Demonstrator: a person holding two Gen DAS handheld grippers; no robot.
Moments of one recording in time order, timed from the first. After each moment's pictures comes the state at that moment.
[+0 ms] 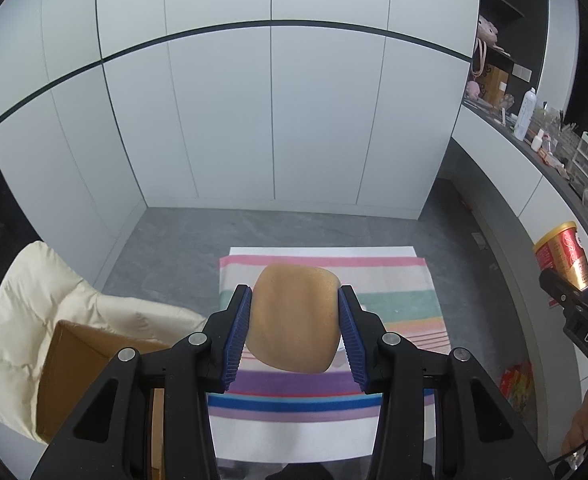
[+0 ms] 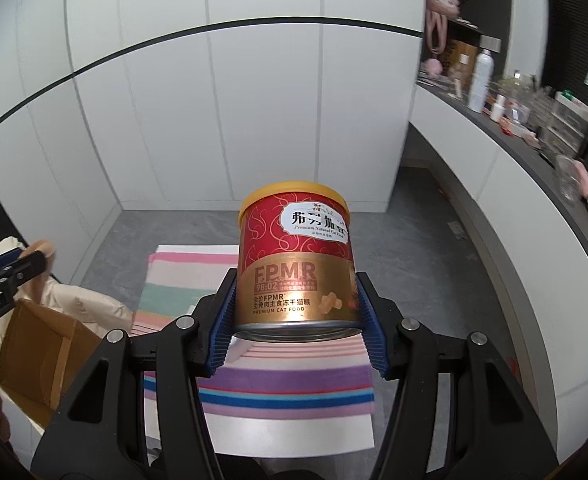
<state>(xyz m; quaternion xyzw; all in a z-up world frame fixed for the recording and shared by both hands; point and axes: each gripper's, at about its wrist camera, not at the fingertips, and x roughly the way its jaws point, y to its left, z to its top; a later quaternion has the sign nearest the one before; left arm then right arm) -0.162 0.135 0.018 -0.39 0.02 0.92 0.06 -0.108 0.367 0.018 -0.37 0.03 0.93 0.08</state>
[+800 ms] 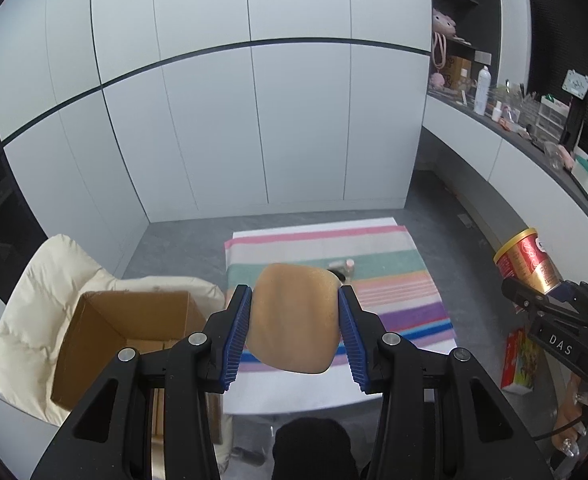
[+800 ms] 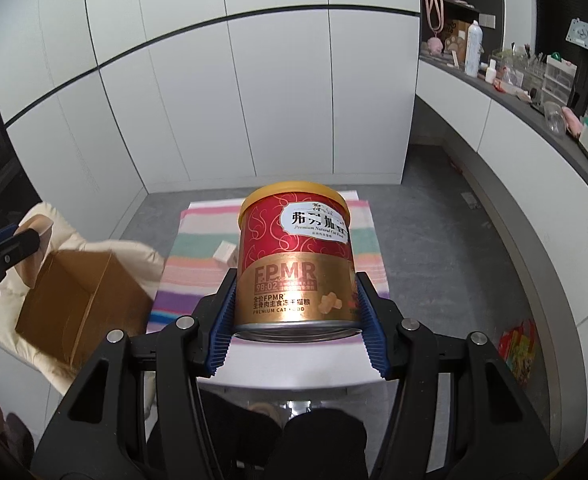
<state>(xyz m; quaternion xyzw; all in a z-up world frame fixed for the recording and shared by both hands) 0.011 0.115 0.011 -0.36 0.06 0.93 0.09 0.041 0.334 -0.023 -0.38 0.05 0.92 0.04</state>
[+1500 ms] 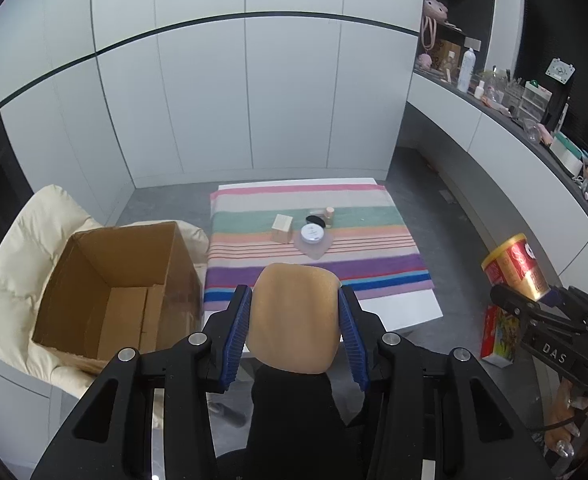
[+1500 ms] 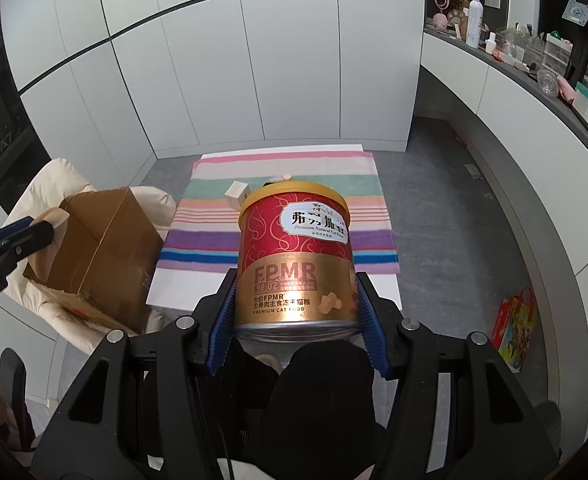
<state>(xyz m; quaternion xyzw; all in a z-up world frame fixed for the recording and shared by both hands) 0.094 0.091 -0.027 -0.40 0.03 0.91 0.11 0.129 0.317 -0.053 -0.42 0.05 0.91 0.02</state>
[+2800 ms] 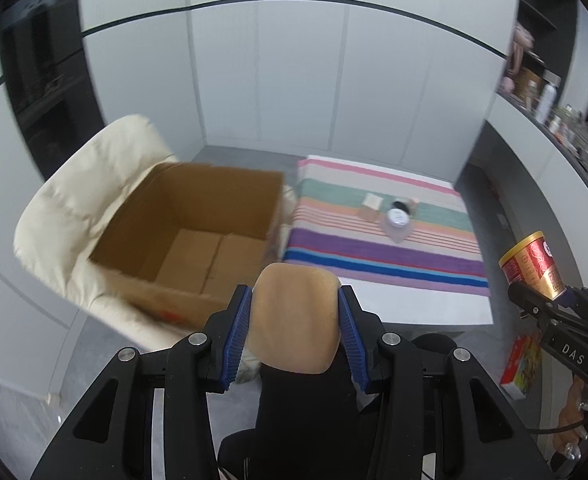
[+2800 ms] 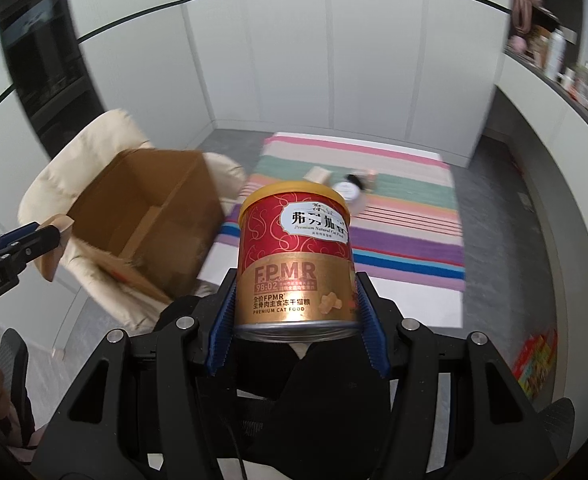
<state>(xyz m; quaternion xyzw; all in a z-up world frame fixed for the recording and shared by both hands) 0.116 -0.037 -0.053 -0.43 -0.03 0.90 -0.02 0.106 0.209 -0.064 -0.43 -0.01 0.90 -0.10</state>
